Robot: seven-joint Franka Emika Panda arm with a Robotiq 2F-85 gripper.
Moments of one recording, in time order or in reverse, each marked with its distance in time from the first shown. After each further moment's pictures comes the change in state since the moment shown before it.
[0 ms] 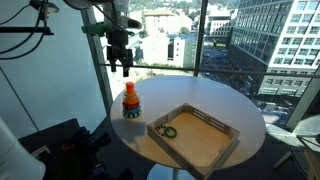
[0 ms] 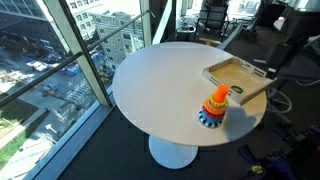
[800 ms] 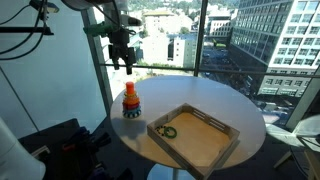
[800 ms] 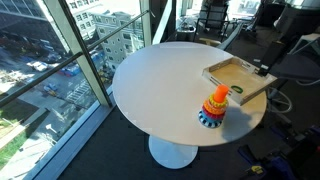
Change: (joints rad) arm 0.015 0.000 0.001 -0.005 0.000 0.082 0.000
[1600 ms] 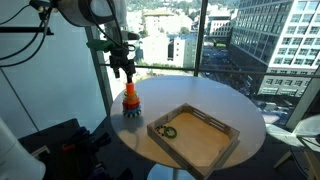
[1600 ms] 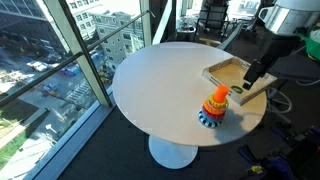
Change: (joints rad) arm 0.026 0.096 0.032 -0.053 0.009 0.179 0.024
